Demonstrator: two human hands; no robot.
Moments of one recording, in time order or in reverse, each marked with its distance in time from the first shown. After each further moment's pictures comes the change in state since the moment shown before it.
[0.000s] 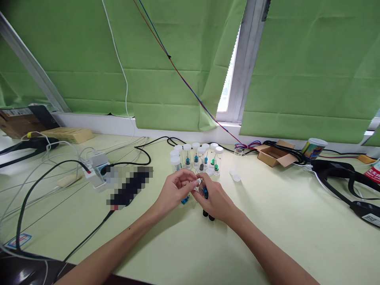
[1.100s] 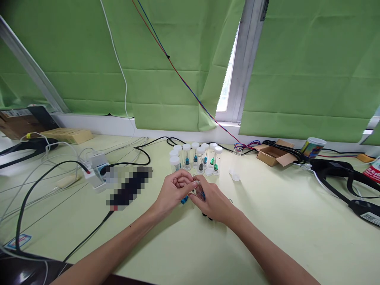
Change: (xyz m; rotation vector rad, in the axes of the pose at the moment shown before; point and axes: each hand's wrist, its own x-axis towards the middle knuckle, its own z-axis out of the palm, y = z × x) left_hand 0.001 -0.007 0.003 -0.115 0.056 -0.055; right_hand 0.000 -0.007 -0.003 0.003 -0.120 0.029
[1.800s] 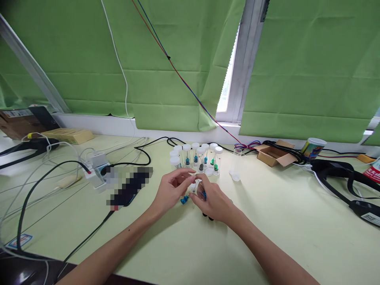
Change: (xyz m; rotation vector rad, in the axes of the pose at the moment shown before) left_hand 0.000 0.009 -0.005 0.234 0.033 0.112; right_hand -0.001 0.002 0.001 0.015 0.028 0.000
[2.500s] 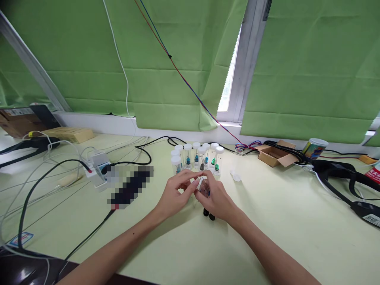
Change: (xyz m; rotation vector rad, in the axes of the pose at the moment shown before) left_hand -0.006 -0.002 0.006 0.237 -0.066 0.248; right_hand 0.003 0.001 0.000 0.096 0.122 0.021
